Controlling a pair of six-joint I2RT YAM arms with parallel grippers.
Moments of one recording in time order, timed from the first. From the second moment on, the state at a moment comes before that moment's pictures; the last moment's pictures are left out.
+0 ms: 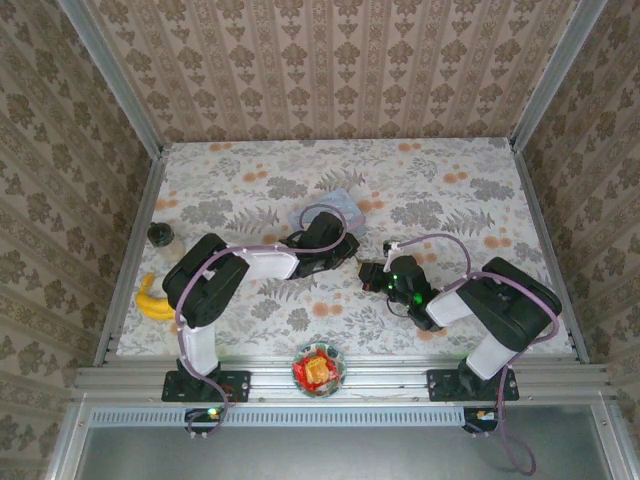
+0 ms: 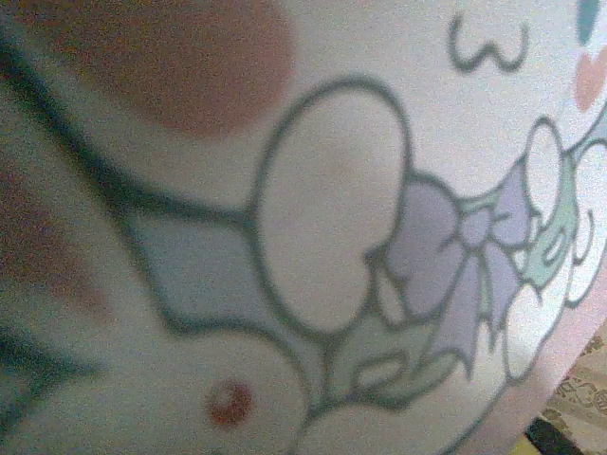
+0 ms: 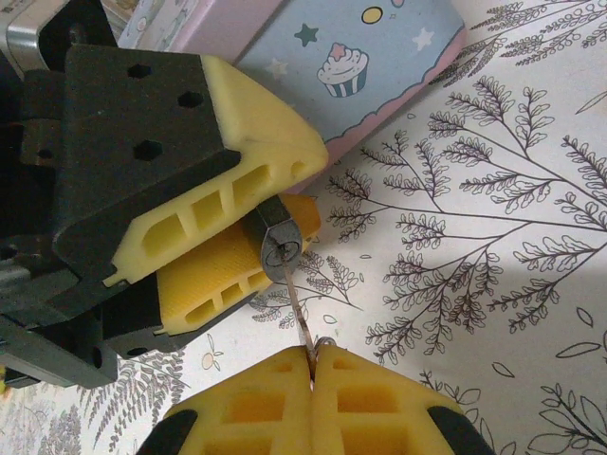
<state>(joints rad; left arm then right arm) -0.84 1.89 1.02 0.17 0.10 -1.33 0.61 1.64 0.32 0.88 -0.03 0.77</state>
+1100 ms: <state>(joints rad) -0.83 1.90 1.02 0.22 0.11 -1.35 0.58 1.64 0.34 0.86 -0.05 0.76</state>
